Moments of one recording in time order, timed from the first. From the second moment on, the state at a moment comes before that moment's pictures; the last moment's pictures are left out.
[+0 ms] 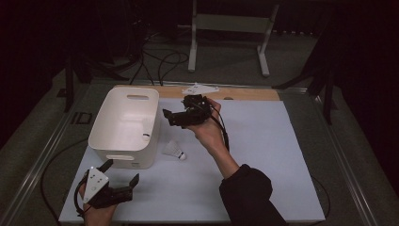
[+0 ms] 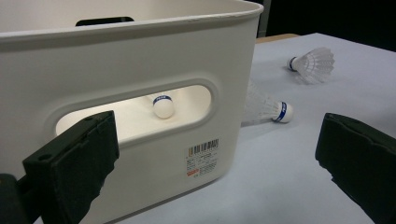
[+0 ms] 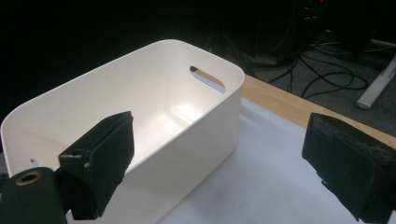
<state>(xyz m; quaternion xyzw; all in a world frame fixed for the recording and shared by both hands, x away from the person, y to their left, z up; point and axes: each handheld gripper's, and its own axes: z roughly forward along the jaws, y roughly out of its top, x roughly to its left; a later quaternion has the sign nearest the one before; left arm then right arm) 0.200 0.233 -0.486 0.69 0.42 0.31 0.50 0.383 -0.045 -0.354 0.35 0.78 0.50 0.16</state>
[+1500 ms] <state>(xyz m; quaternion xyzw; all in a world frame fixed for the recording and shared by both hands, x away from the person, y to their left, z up) 0.199 0.233 -0.485 0.69 0.42 0.31 0.50 0.383 -0.088 -0.364 0.36 0.79 0.46 0.20</state>
